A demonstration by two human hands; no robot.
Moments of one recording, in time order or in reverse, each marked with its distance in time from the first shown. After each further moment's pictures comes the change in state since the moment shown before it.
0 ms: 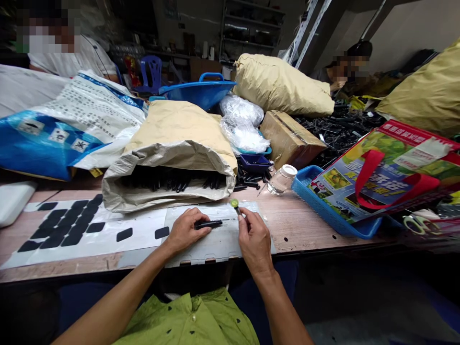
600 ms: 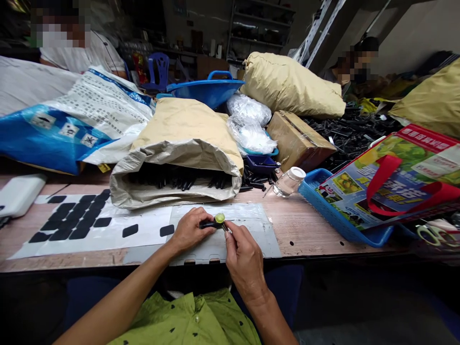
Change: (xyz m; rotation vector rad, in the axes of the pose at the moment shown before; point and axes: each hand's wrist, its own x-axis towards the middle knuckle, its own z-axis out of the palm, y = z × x) left_hand 0.000 -0.003 0.001 -0.014 -0.019 -0.023; right_hand -0.036 -0.032 0.013 0.026 -0.197 -0.079
